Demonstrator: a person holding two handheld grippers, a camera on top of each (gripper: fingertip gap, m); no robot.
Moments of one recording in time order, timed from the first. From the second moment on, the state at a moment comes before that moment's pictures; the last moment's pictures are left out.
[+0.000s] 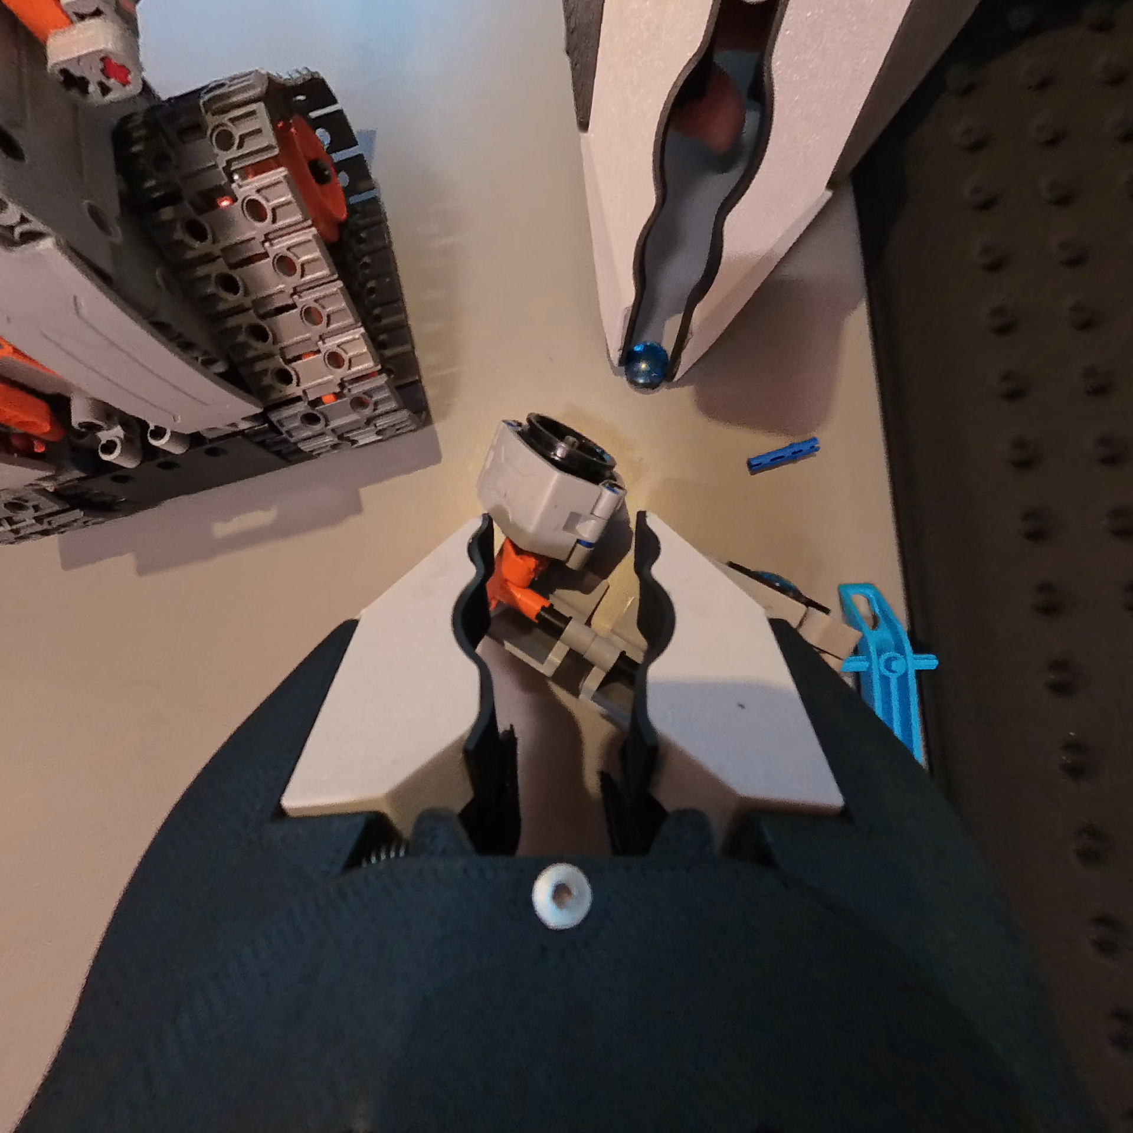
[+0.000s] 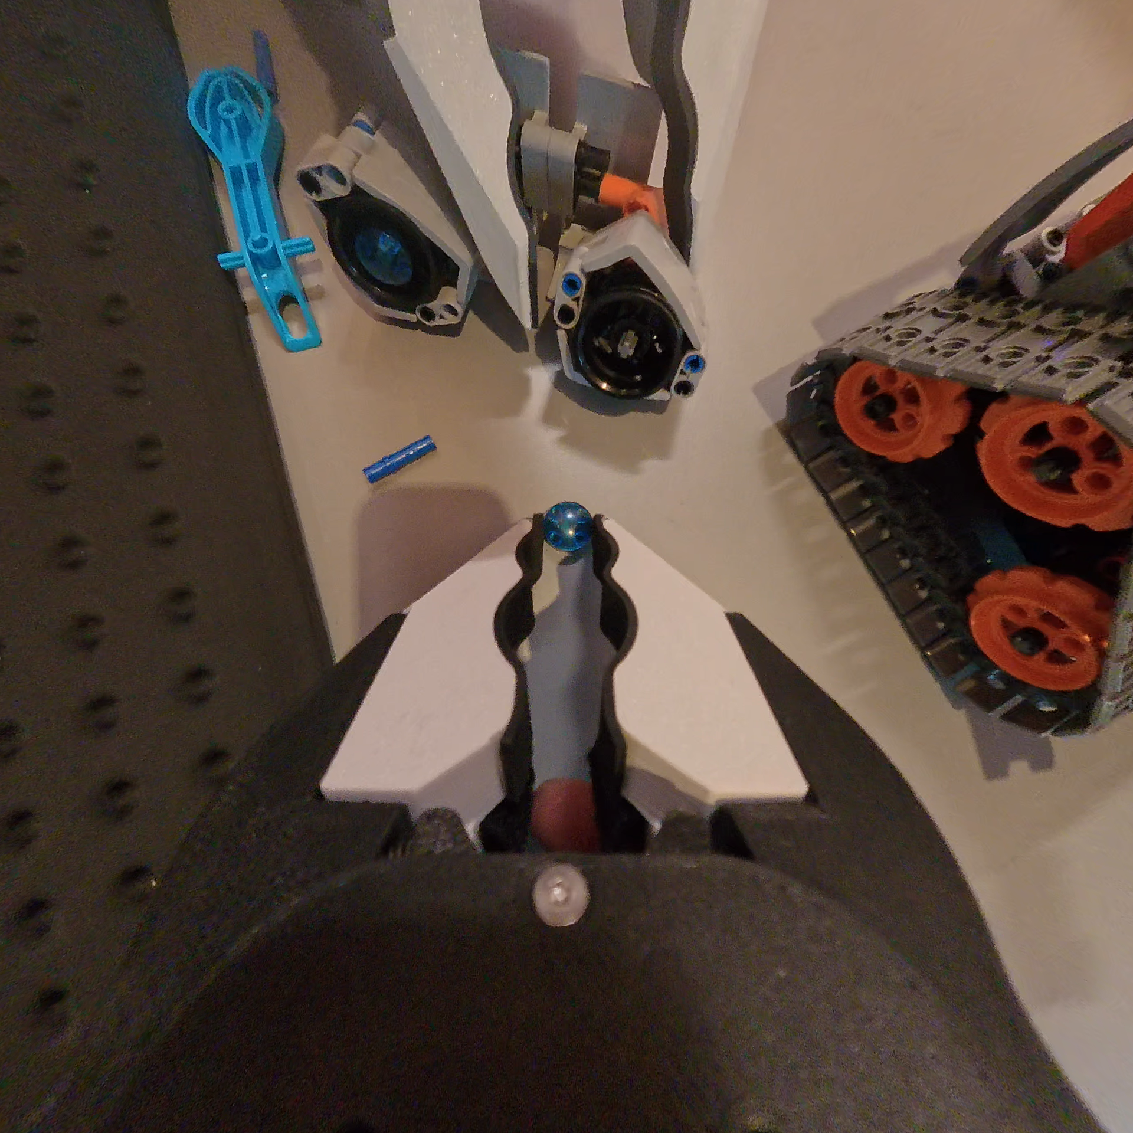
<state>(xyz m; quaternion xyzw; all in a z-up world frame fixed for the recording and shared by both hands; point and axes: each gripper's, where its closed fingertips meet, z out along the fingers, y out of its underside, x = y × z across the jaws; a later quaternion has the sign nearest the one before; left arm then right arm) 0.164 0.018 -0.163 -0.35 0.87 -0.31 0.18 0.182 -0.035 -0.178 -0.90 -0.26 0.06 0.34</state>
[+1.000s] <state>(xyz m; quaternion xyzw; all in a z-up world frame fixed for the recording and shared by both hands) 0.185 -0.005 -0.164 -0.27 0.91 -0.21 0.22 0.185 -0.017 -0.149 -0.86 -0.18 0.13 0.45</state>
